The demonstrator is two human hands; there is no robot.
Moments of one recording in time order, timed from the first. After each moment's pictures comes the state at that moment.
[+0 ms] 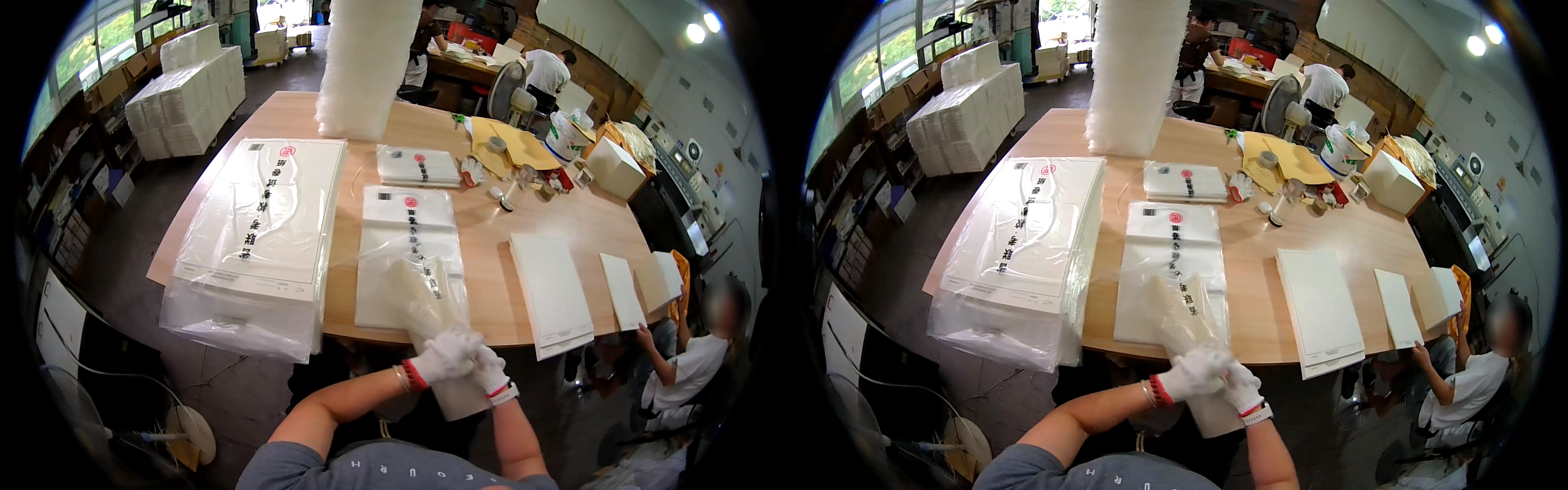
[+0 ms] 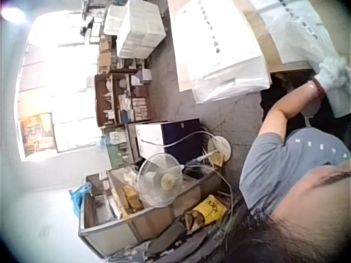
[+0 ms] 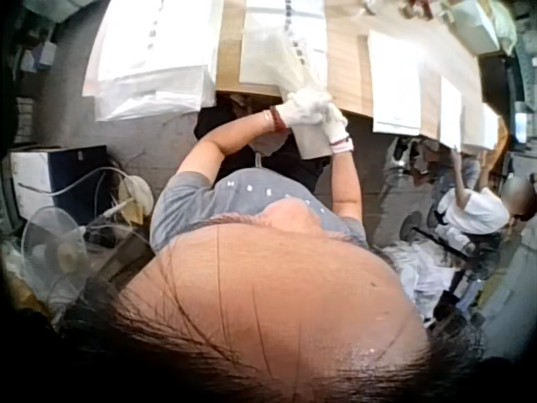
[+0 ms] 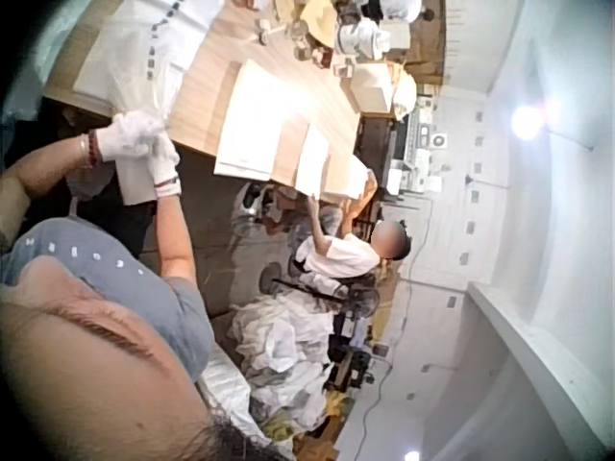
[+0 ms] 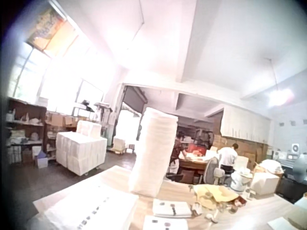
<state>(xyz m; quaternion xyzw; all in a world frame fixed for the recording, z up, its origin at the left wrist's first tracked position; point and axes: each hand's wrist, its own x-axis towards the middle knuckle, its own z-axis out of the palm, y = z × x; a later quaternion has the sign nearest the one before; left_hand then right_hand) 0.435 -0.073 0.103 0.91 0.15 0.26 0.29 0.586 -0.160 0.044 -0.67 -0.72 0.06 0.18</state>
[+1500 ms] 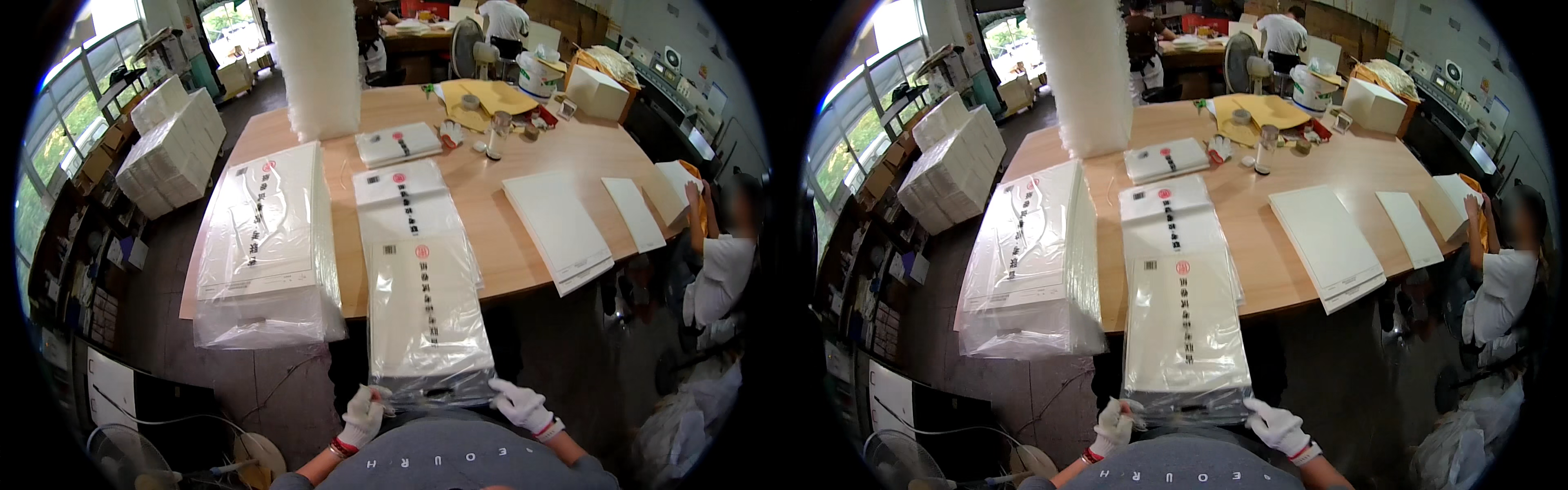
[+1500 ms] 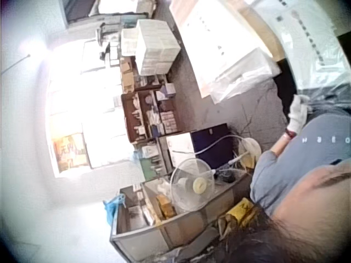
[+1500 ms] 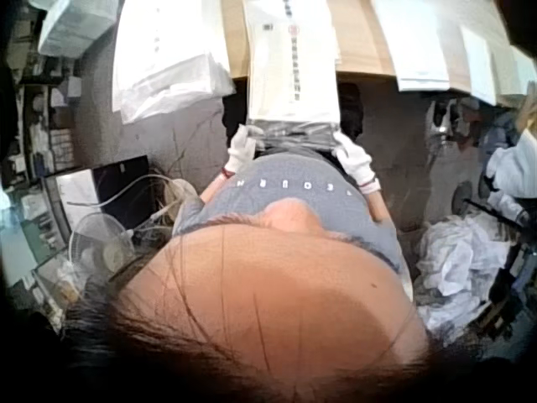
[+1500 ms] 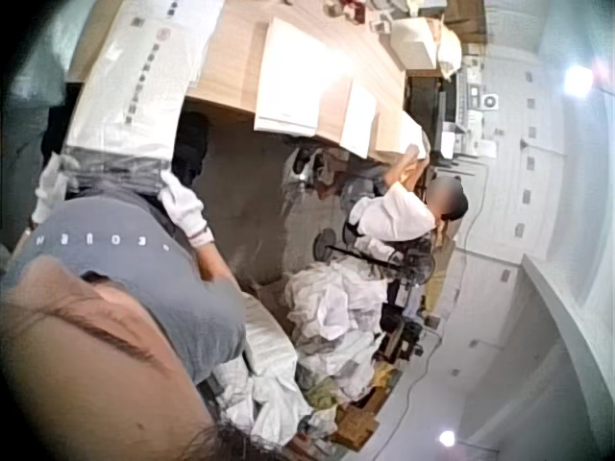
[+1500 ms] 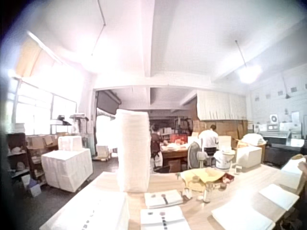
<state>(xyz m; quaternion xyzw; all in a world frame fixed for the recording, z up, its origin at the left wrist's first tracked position) 0.217 -0.205 0.065 0.60 0.44 0.34 0.58 0.515 -0.343 0.094 -0.73 -0.55 0.32 0.25</state>
